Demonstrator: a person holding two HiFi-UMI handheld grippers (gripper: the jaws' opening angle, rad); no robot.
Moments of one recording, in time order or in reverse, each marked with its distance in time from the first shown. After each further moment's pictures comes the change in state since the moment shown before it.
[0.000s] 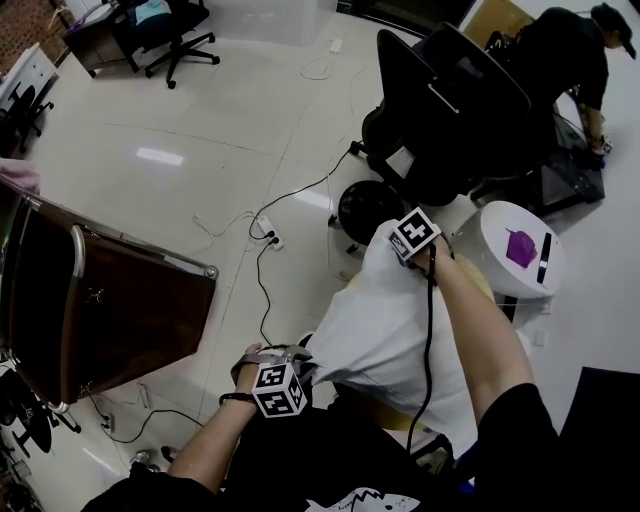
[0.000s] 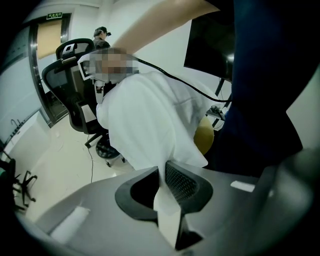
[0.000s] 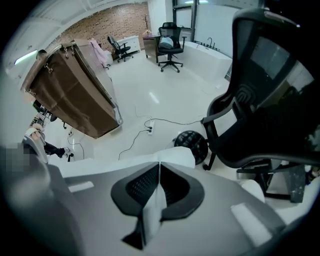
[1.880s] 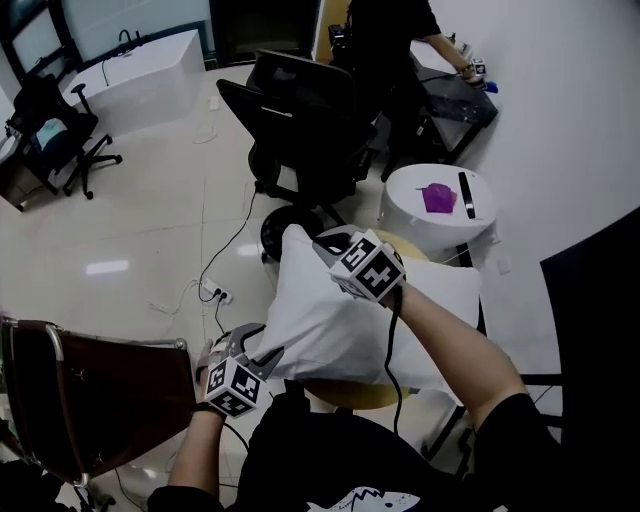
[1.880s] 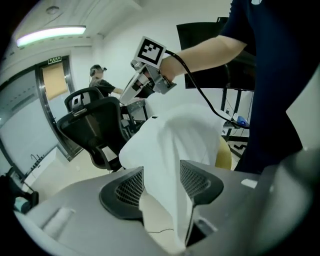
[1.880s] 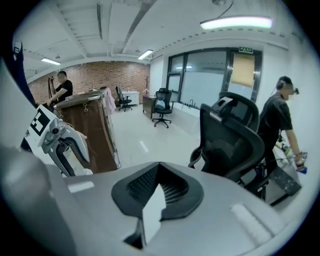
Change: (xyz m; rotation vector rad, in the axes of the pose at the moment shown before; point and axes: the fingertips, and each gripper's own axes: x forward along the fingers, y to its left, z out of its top) left arm -0.081 0.046 0.117 0.168 -0.194 0.225; right arm -0.247 0.082 -0.027 0.016 -0.633 -0.141
